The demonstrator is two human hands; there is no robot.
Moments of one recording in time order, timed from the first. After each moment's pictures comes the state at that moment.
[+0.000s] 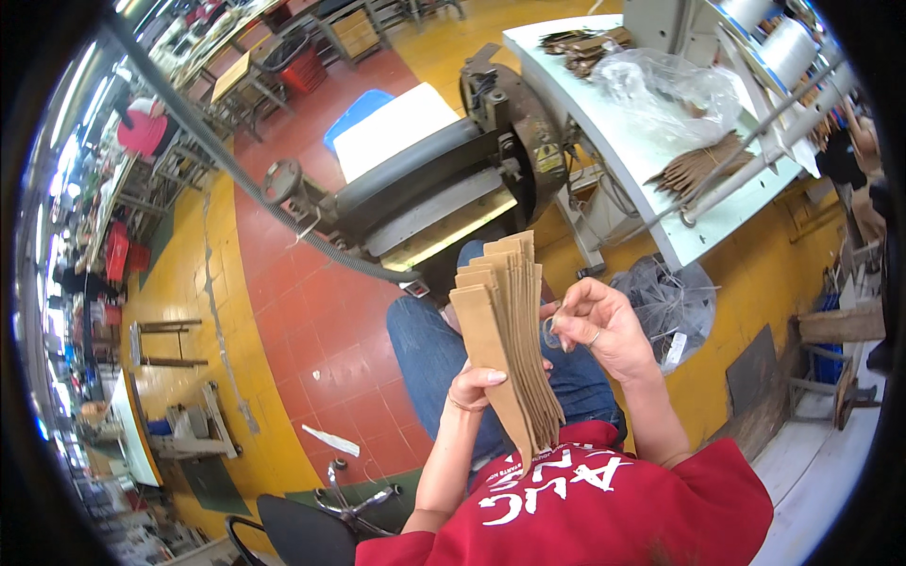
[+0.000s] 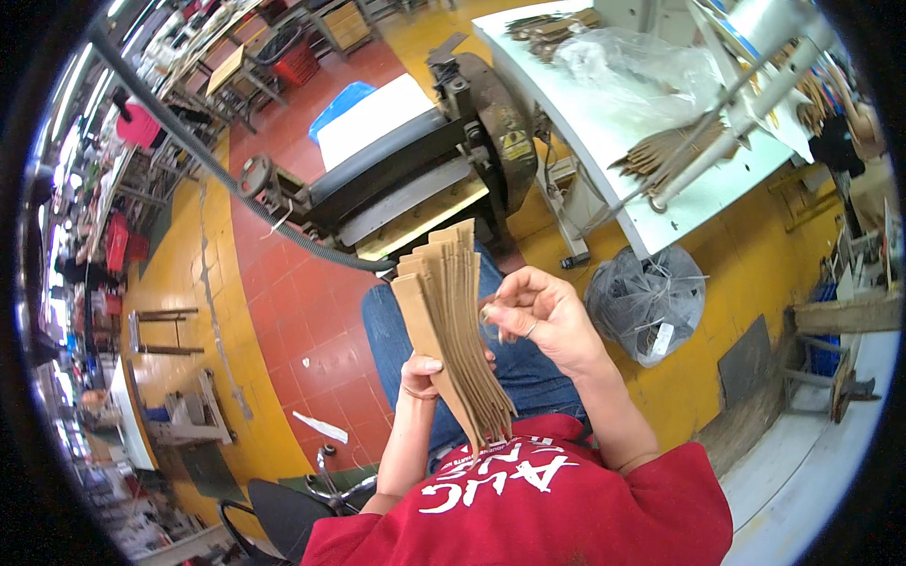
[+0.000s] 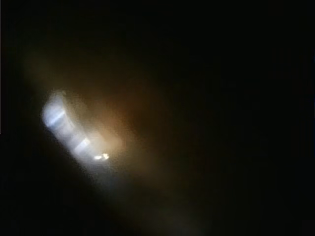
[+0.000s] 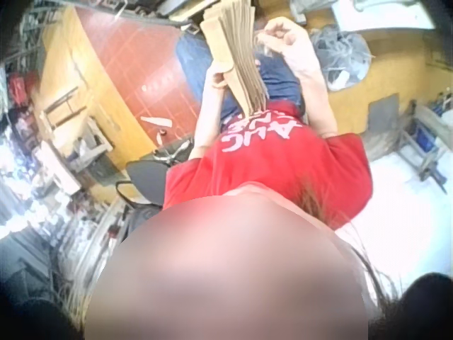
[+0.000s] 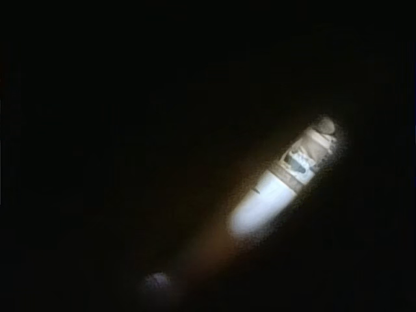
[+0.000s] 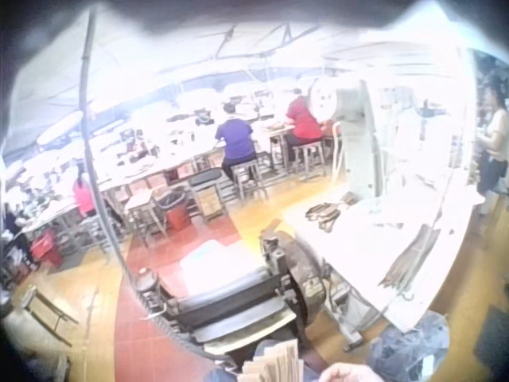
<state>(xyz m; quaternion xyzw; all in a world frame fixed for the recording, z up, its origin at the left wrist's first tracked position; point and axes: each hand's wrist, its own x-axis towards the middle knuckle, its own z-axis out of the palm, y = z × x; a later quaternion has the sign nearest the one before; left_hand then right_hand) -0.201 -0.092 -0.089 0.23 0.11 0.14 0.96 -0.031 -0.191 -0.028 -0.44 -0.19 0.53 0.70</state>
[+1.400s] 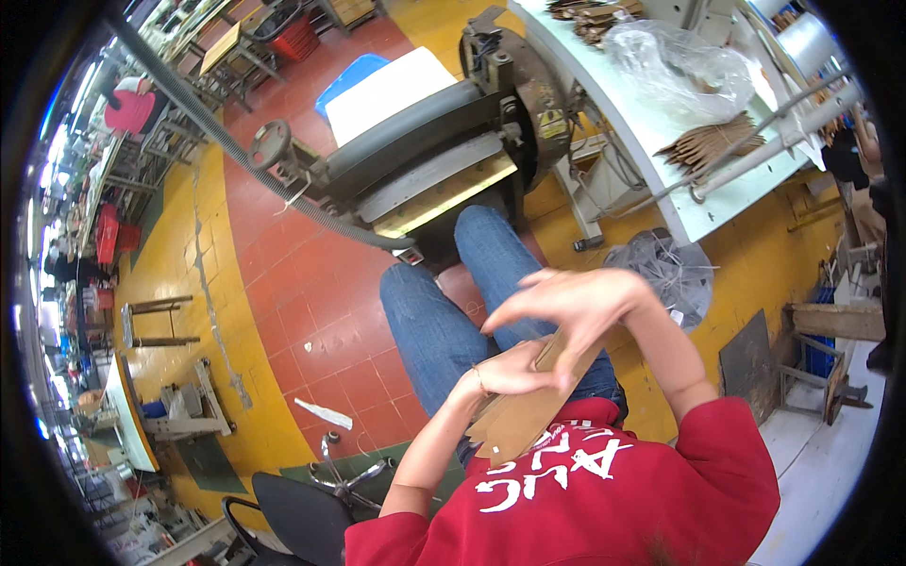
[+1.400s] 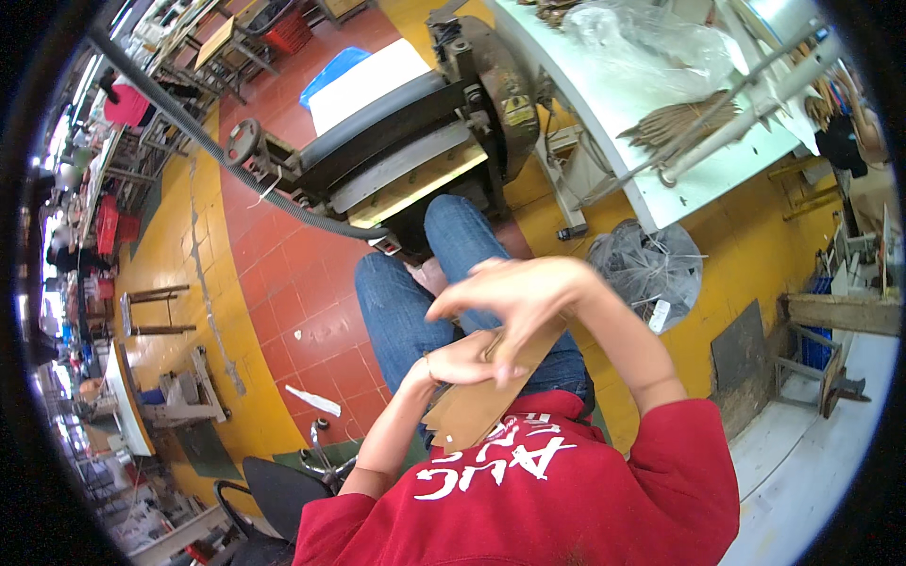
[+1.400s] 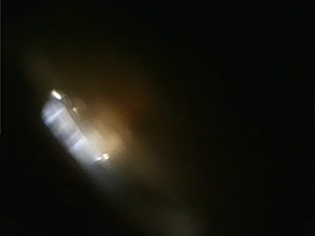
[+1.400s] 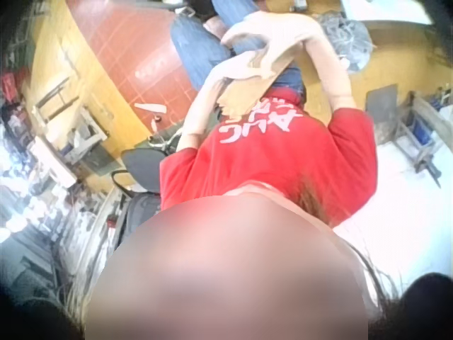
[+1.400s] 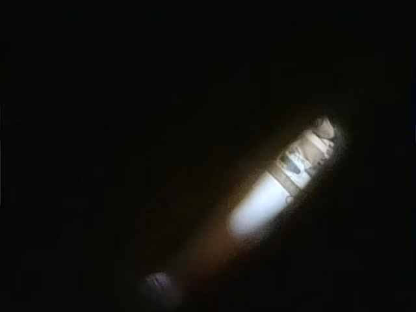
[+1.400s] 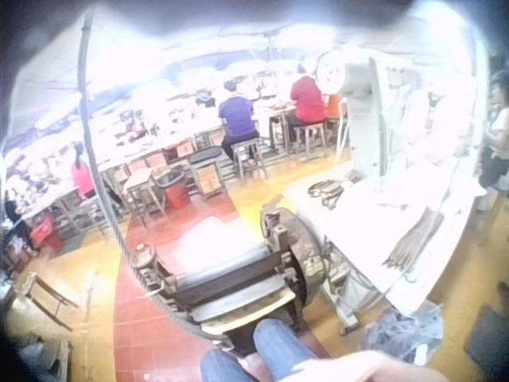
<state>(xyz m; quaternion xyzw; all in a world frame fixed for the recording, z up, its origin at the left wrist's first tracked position) -0.190 -0.104 -0.096 0.64 0.13 -0.26 0.71 -0.005 -0.138 -0.029 -0.38 -0.79 0.45 0.19</state>
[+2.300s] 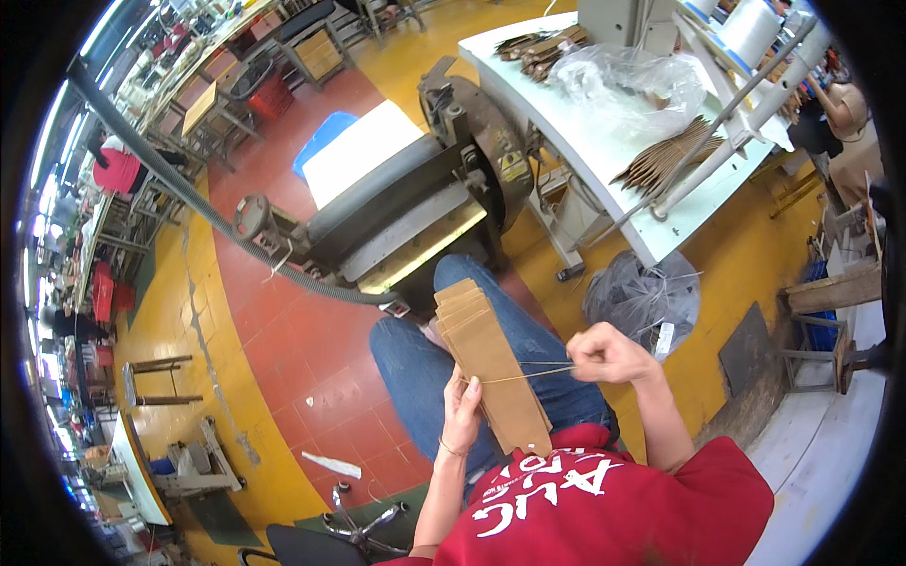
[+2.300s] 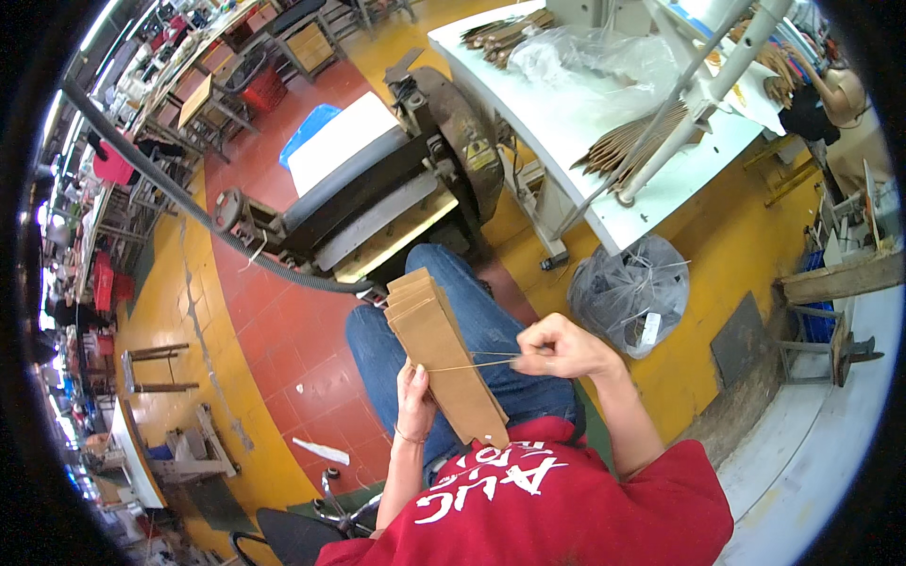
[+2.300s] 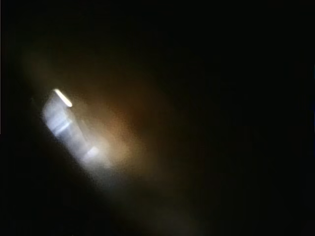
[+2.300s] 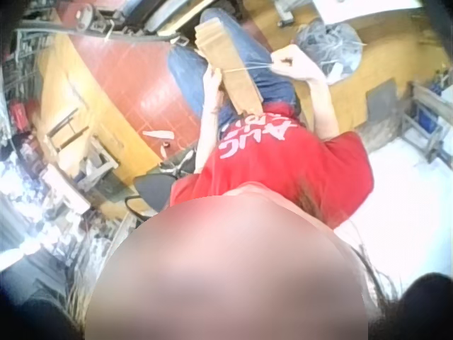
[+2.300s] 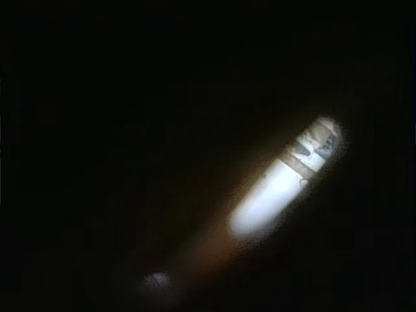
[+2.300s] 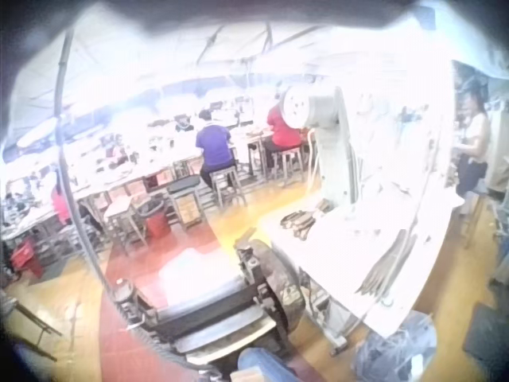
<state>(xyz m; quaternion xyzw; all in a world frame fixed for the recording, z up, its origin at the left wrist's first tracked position) -0.228 -0.123 -0.116 0.39 0.31 0.24 0.84 0.004 -0.240 -0.066 -0.50 -0.47 0.51 0.52</state>
